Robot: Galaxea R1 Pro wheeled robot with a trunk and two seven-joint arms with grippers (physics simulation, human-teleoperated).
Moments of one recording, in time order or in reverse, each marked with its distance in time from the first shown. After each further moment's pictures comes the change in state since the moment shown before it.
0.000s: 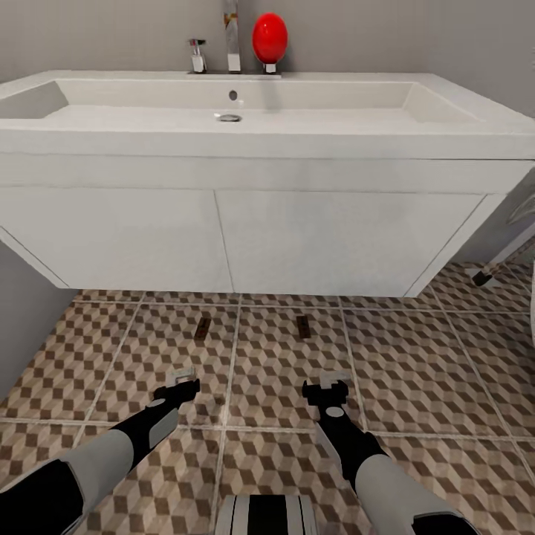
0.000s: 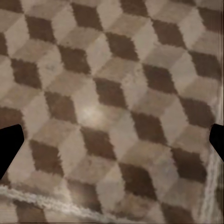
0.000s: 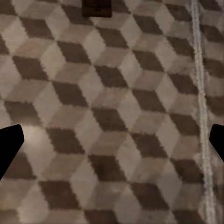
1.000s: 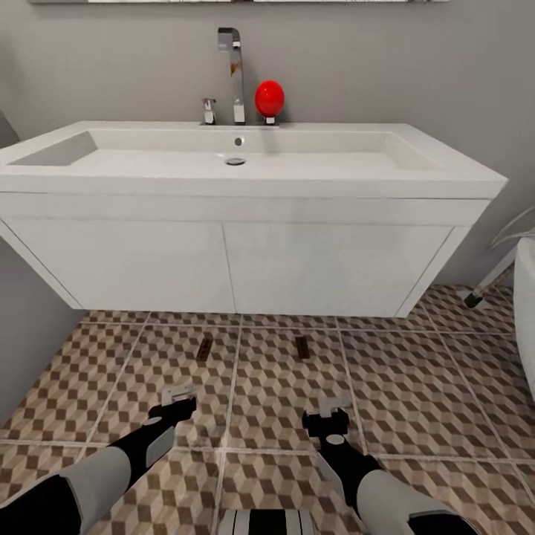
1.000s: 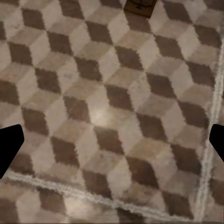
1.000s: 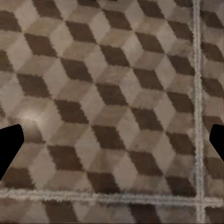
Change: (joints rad) left arm 0.055 -0.006 -0.002 0.038 0.002 0.001 -0.004; right arm 0.003 -0.002 0.000 0.214 0.000 -0.072 0.000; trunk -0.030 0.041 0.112
